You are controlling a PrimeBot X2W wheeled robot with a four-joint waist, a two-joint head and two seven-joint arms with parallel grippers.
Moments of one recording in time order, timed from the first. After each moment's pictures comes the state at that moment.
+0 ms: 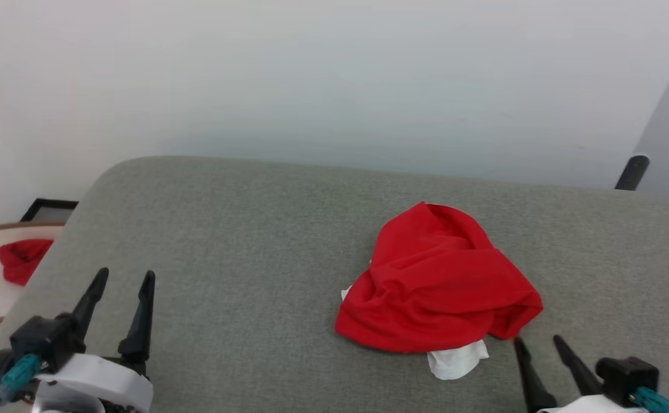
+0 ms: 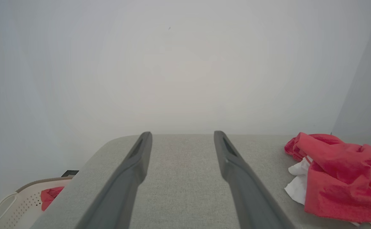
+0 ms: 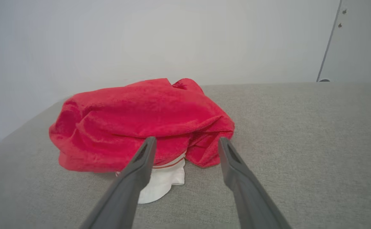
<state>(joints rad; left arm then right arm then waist) -0.08 0.40 -0.07 0.17 -0.42 -0.10 -0.23 0.04 -0.07 0.05 0.20 0.27 0.13 -0.09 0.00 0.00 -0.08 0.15</state>
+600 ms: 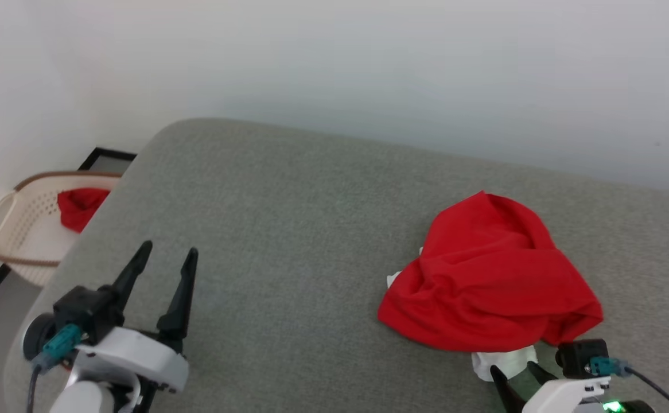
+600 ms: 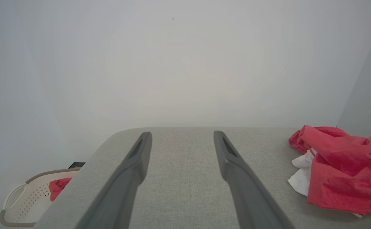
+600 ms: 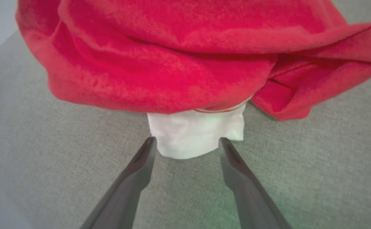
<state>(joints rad) -0.16 0.39 -0.16 0.15 -0.41 -0.11 -0.18 -0.02 -0.09 0.10 0.27 0.26 0.13 0.28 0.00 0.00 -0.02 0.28</state>
